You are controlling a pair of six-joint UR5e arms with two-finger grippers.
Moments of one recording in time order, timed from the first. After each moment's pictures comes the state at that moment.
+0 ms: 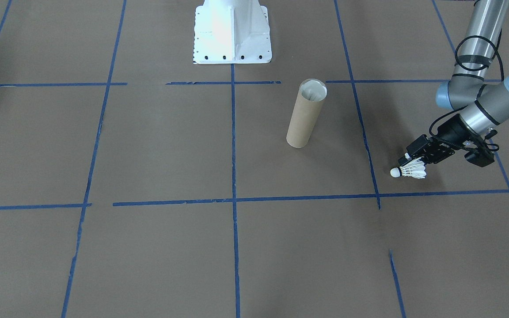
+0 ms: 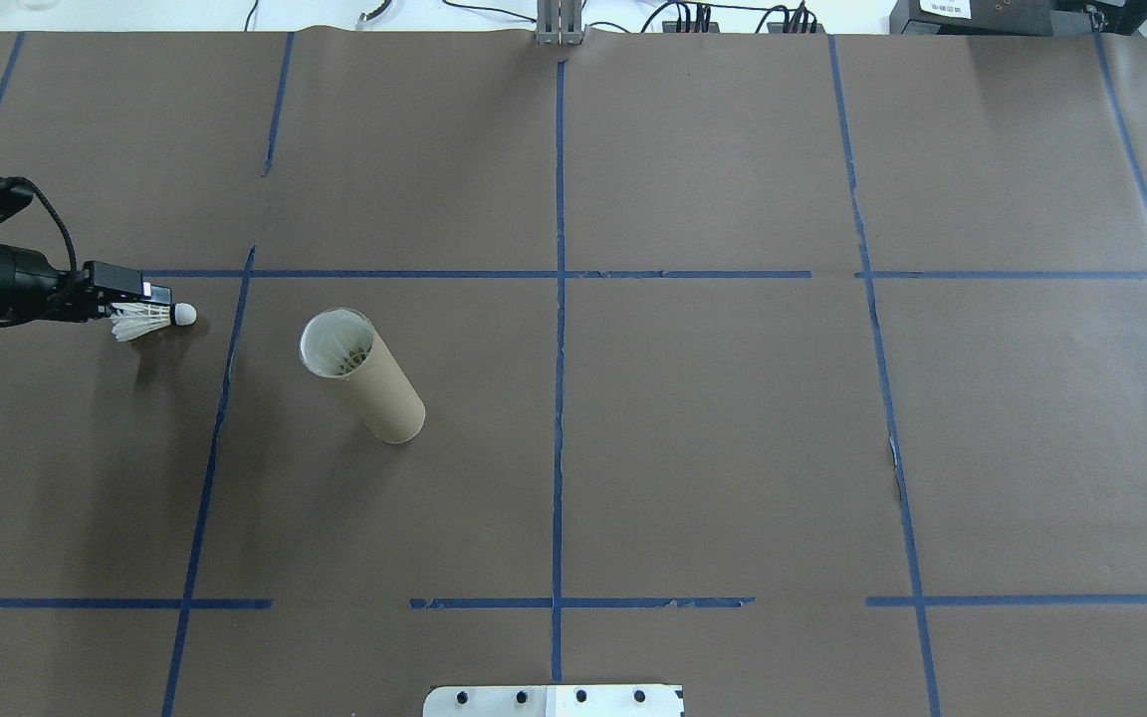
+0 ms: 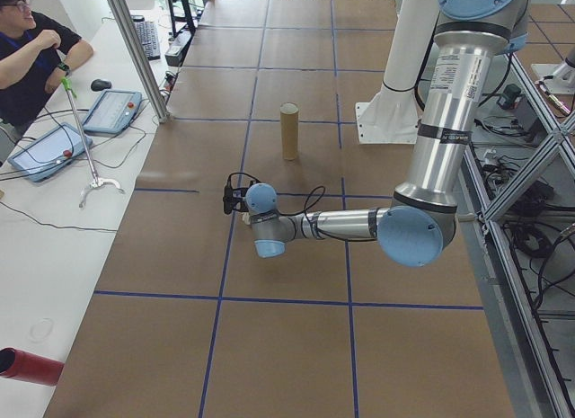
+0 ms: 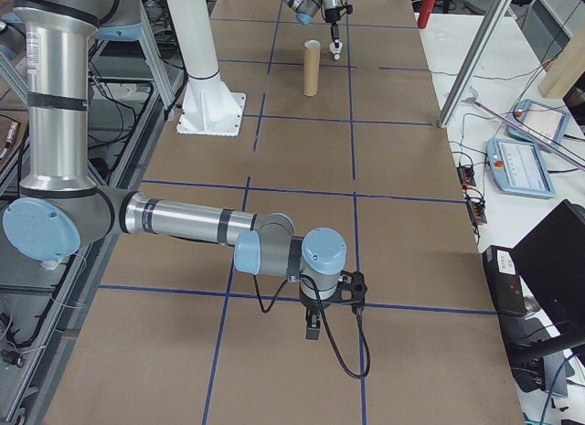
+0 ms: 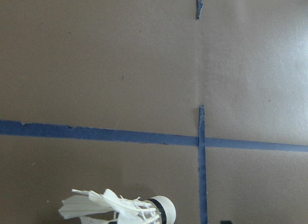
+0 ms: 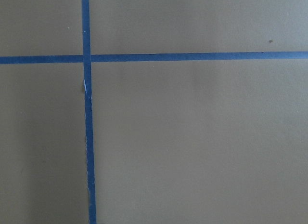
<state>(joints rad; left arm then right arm) -0.97 -1.76 -1.20 -3.05 -2.27 -1.34 1.61 -1.65 1.56 -1.53 2.27 -0.02</state>
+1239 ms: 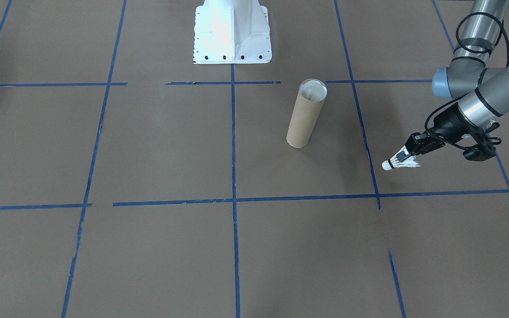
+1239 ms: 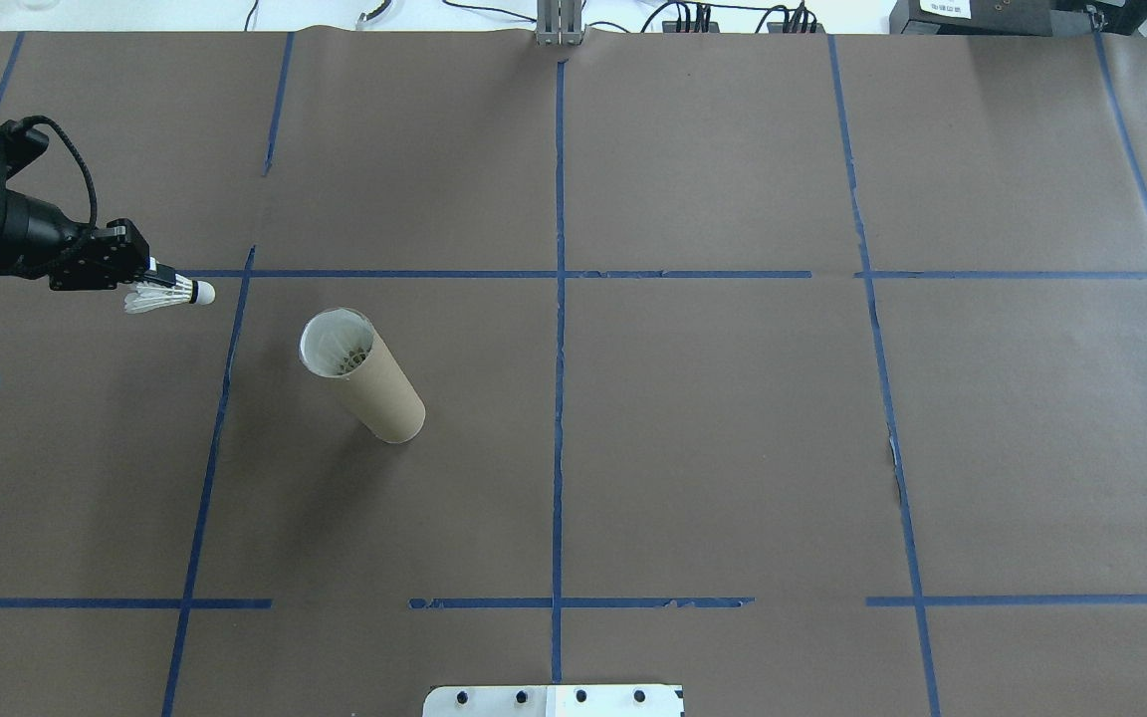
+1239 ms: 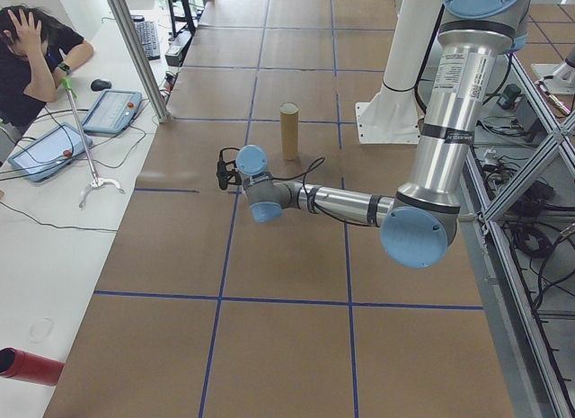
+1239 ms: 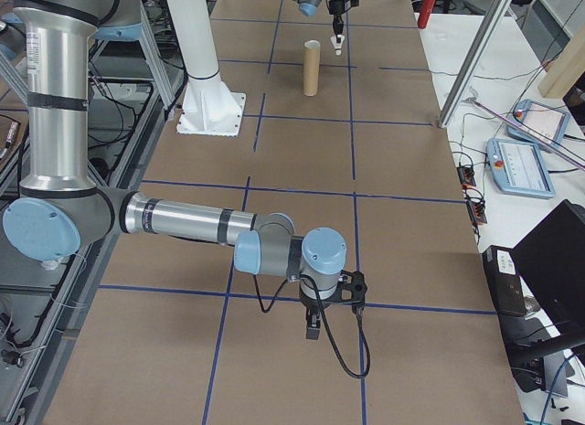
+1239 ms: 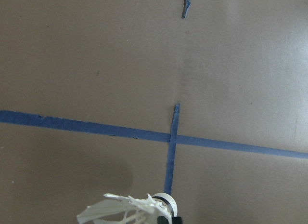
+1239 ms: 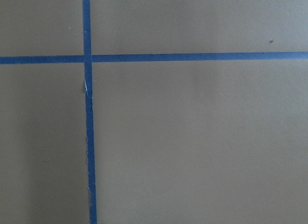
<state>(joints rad) -1.02 -1.76 -1.52 -2.56 -2.37 -1.36 1.61 -1.65 1.56 -1.53 2.27 -0.02</state>
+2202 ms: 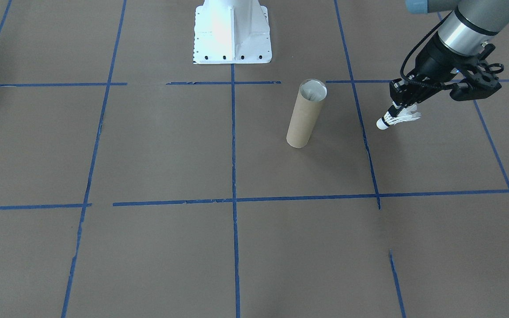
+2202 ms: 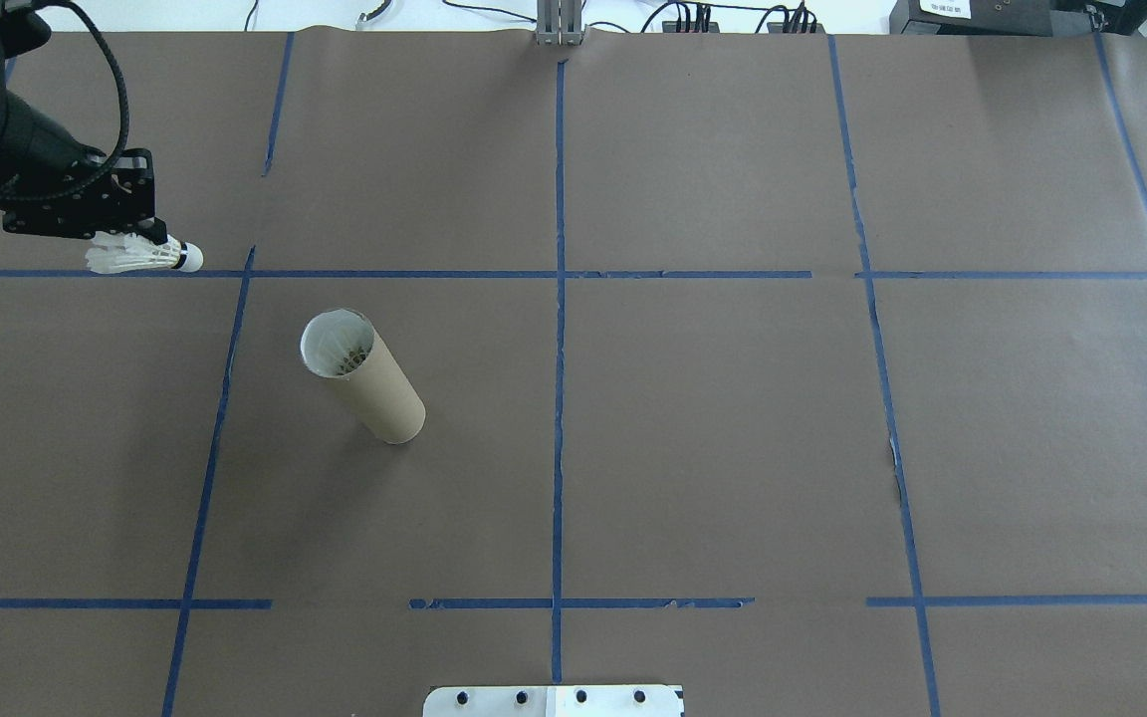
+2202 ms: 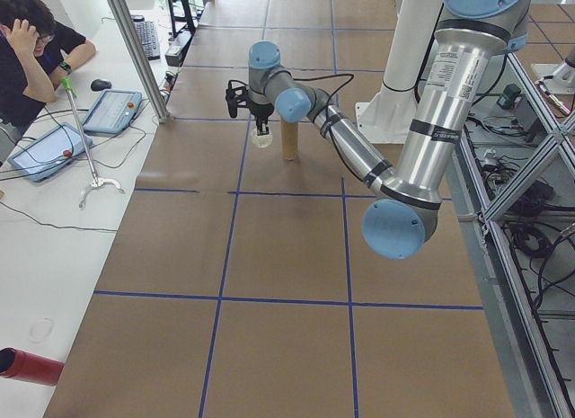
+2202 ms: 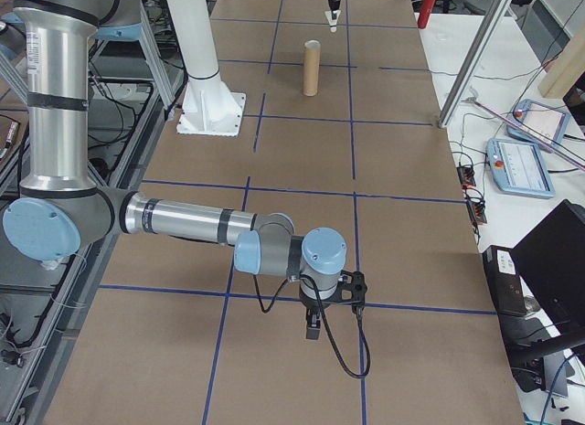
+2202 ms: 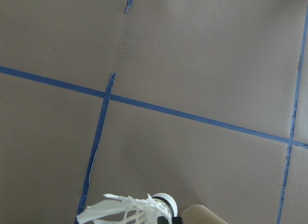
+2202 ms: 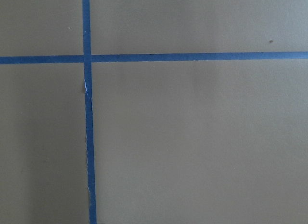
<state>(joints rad) -1.02 -1.94 -2.09 -1.41 -2.20 -1.11 1.61 -1.65 1.56 -1.53 2.27 -0.02</state>
